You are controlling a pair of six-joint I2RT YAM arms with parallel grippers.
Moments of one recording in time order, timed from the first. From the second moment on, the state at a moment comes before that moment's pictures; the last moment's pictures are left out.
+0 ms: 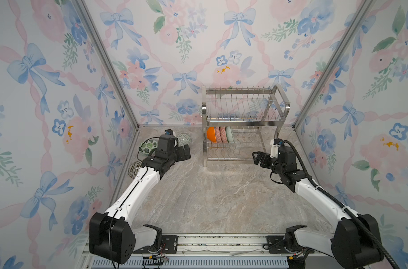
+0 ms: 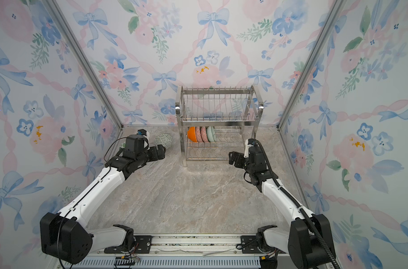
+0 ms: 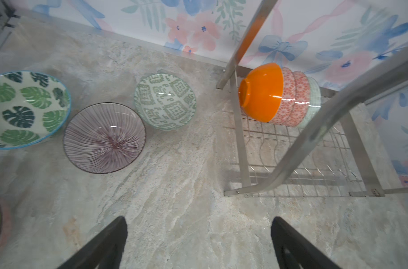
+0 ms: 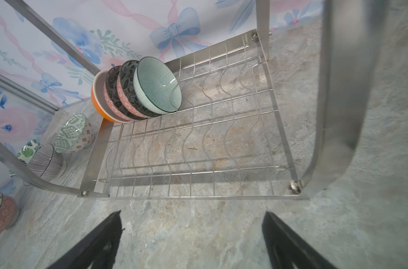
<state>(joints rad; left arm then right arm) -0.22 1.27 1.06 -0.48 -0.02 -0.39 0.27 1.22 0.76 -0.08 -0.05 0.40</state>
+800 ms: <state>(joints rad) -0.10 1.69 1.25 -0.41 0.18 -0.91 0.54 1.47 0.91 -0.13 0.16 0.30</state>
